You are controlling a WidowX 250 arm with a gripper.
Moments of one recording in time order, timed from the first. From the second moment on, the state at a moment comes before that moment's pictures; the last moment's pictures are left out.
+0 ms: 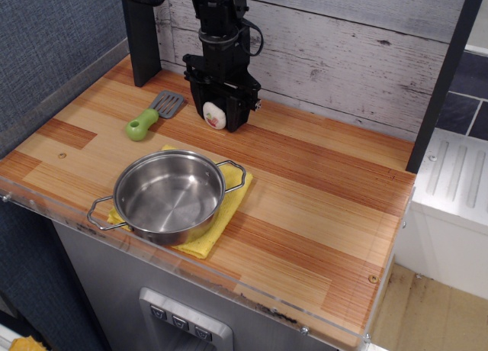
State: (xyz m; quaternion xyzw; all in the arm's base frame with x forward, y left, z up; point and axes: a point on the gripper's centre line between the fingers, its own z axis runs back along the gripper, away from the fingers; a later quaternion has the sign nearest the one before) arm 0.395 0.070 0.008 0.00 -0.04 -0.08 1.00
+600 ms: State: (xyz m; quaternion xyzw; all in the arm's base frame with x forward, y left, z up) arm 0.352 -0.001 0.106 -0.03 -0.16 -0.10 0.98
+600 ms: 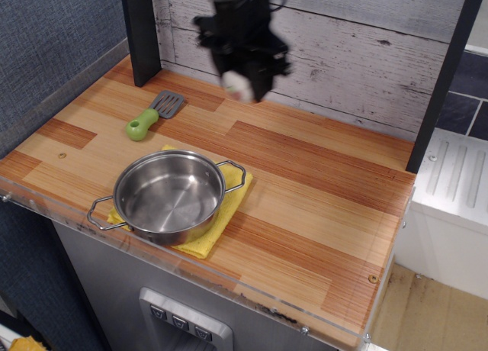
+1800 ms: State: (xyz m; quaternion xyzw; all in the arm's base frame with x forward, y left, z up) arm 0.258 -0.089 0.008 -0.03 -0.03 -0.18 0.98
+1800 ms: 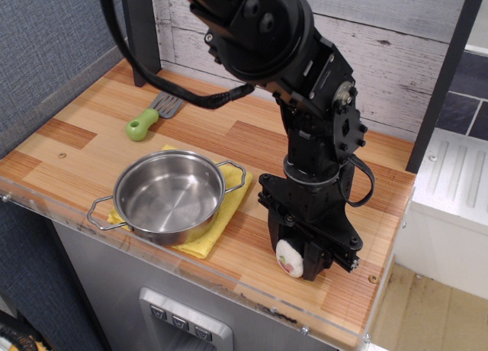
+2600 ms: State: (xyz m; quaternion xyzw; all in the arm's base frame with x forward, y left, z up) arm 0.283 -0.052 0.093 -0.03 -0.09 -0.15 0.98
